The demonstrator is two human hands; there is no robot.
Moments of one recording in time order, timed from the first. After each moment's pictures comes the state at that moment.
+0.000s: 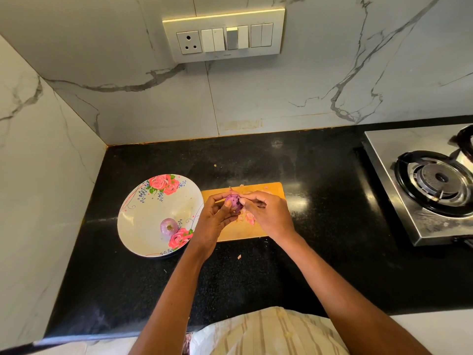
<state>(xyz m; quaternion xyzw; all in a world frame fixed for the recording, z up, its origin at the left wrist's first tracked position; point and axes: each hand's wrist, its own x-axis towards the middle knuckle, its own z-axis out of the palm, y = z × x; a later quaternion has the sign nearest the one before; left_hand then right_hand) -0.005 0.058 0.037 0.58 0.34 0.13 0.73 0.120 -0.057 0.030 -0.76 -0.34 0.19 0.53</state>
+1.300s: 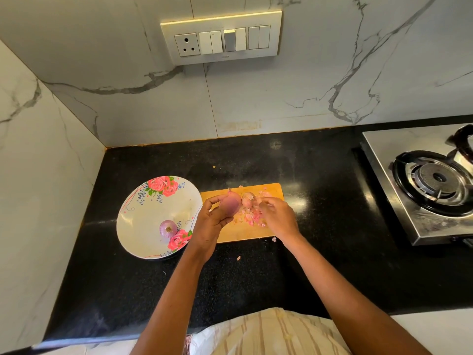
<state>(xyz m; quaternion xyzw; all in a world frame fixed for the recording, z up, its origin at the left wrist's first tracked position) -0.004 0.056 0.038 0.52 0.37 0.15 0.76 0.135 -0.067 0.007 -0.83 -0.21 0.24 0.46</state>
